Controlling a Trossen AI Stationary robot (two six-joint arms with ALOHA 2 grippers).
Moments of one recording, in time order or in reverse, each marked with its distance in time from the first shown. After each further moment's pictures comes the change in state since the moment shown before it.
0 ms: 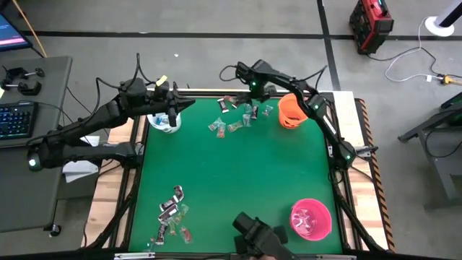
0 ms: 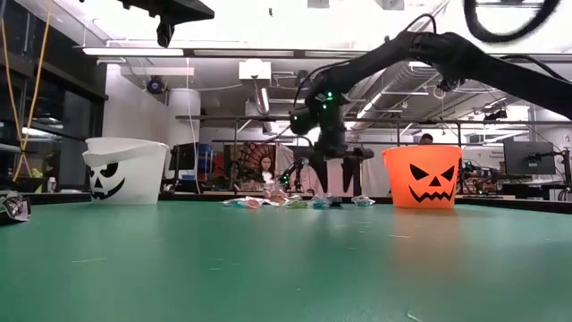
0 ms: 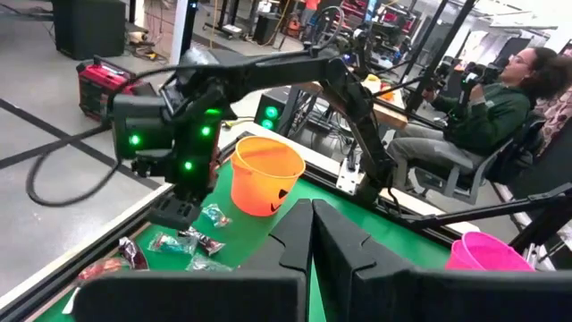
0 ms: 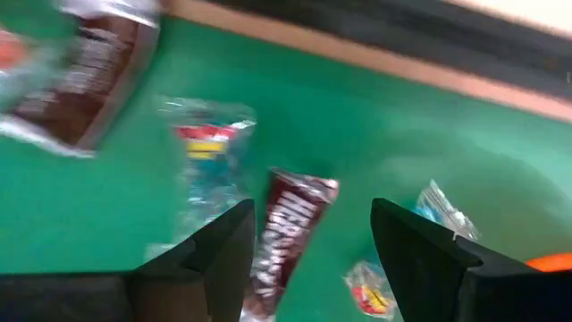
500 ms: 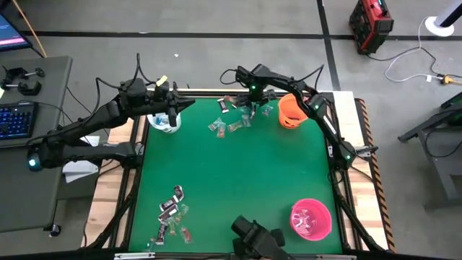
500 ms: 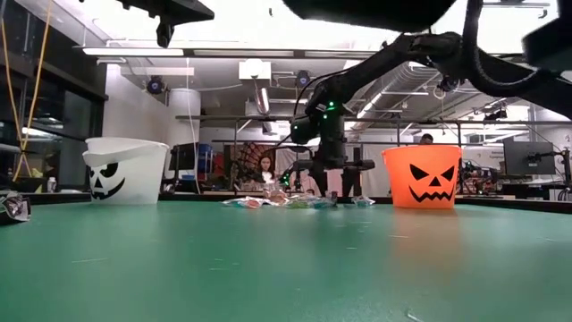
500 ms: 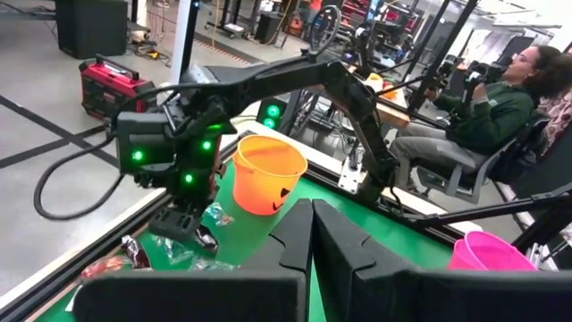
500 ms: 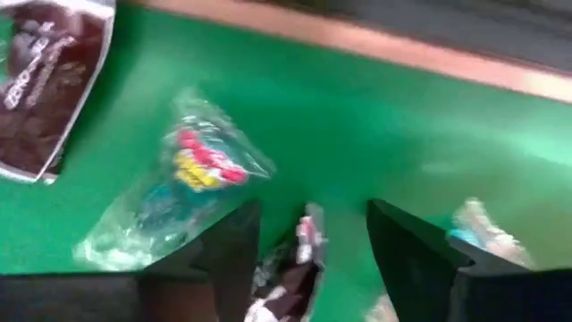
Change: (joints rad) left arm 0.001 0.000 0.000 -0.005 -0.006 0.001; right arm 0.014 -0.001 -0.094 0.107 -0.016 0.022
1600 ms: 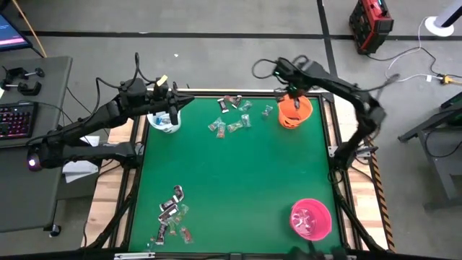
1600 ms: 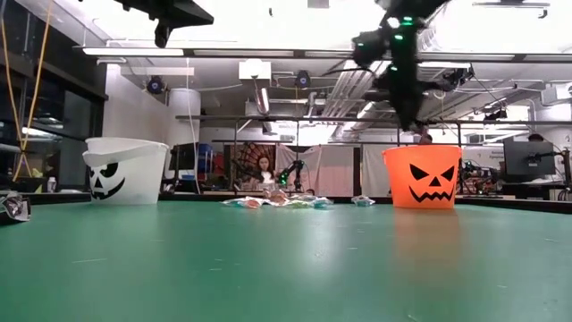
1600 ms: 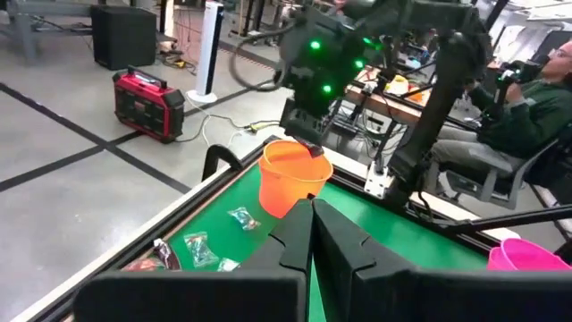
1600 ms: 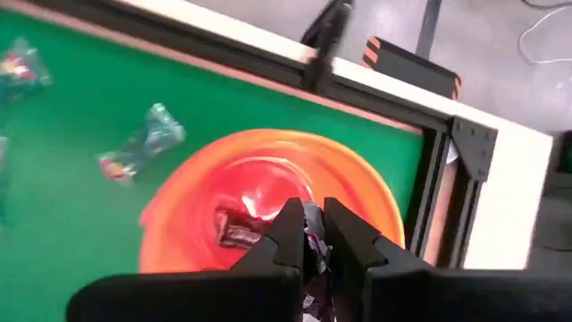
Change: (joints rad) left arm 0.001 0.000 0.000 -0.003 -0.074 0.035; right arm -0.037 -0.832 -0.657 0.026 0.385 -0.123
